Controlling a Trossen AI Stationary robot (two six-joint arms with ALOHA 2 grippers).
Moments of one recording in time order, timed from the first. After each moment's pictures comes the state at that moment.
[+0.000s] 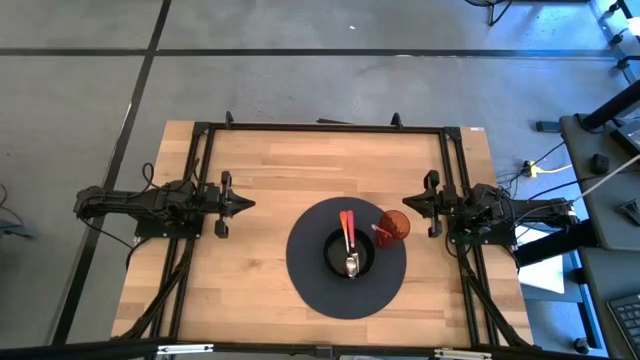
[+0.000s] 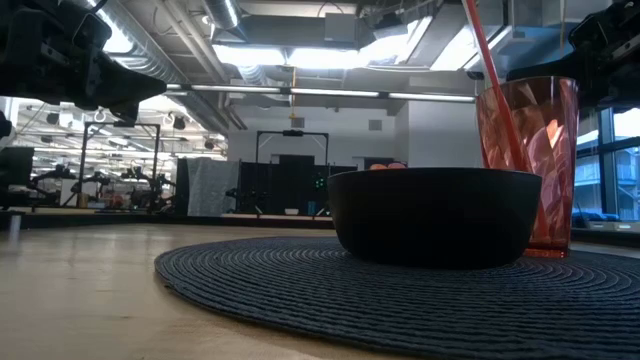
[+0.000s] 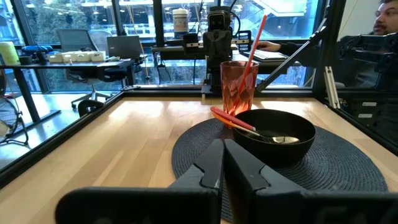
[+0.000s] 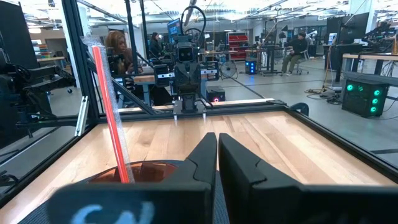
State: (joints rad) left arm -0.01 0.05 0.01 0.03 -0.09 0.00; right arm 0.04 0.00 0.01 0.08 0.11 0.05
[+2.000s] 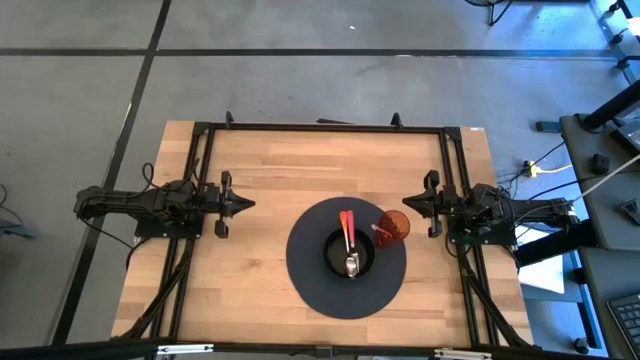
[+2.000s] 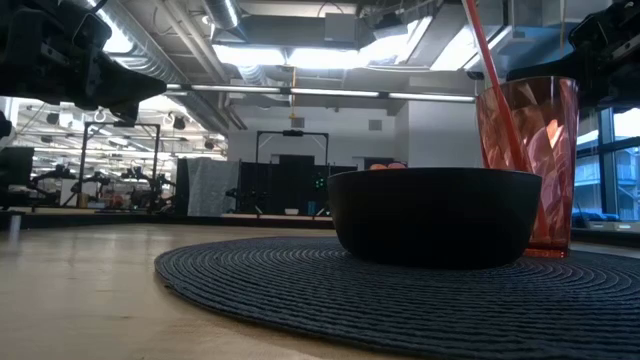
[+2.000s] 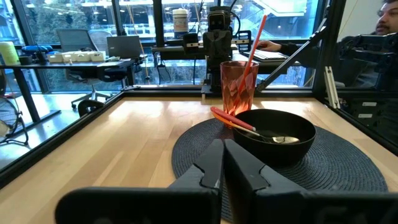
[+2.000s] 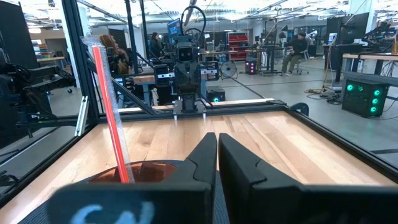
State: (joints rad) left arm -0.01 0.05 0.01 0.03 -0.08 -0.01; right arm 0.04 0.00 0.01 0.08 0.11 0.04
